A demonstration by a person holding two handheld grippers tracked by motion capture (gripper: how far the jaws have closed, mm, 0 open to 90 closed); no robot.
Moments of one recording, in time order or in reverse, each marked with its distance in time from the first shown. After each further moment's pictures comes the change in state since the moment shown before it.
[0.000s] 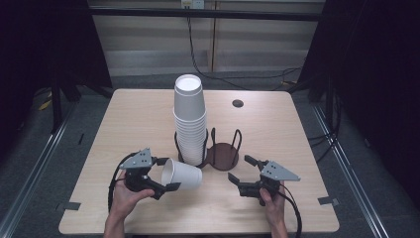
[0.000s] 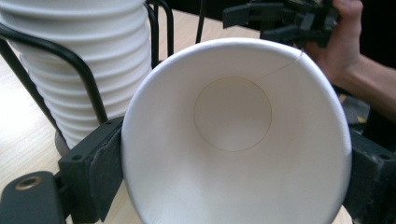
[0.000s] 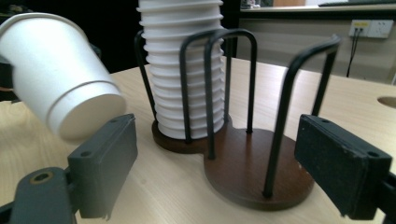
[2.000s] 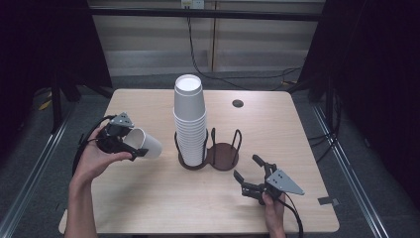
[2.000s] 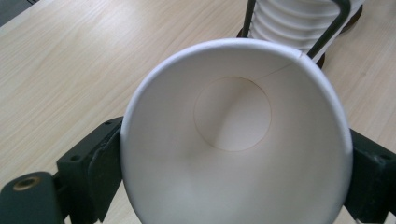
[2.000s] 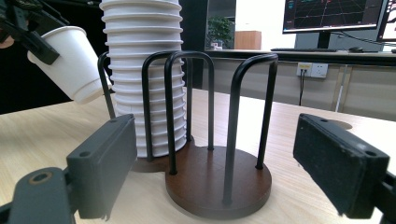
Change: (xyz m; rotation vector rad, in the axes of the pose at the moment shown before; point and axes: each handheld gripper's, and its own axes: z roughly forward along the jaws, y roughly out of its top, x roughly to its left) left arm 0.084 0.050 -0.056 0.423 0.335 -0.059; right arm -0.002 -0.024 -0.007 -0.181 -0.145 -0.044
